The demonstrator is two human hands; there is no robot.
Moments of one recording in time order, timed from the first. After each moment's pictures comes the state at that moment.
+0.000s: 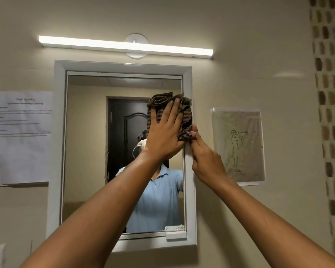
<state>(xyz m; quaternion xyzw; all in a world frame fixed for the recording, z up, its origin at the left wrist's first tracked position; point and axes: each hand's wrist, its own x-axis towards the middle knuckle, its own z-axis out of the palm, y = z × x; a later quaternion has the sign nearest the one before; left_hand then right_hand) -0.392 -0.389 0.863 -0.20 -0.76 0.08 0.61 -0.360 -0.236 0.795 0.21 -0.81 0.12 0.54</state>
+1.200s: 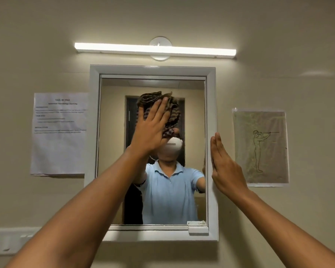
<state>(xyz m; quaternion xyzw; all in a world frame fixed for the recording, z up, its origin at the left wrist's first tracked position) -0.387 -0.497 0.867 -0.17 -0.77 0.09 0.61 -0.357 -0.250 0.765 0.17 -0.83 0.13 0.51</state>
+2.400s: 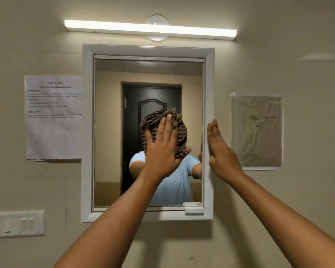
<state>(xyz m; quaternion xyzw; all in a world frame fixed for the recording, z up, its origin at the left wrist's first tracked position) -0.379 -0.448 0.760 -0.13 -0.80 0.04 0.58 -0.351 -0.249 0.760 0.19 -0.85 0.16 0.47</state>
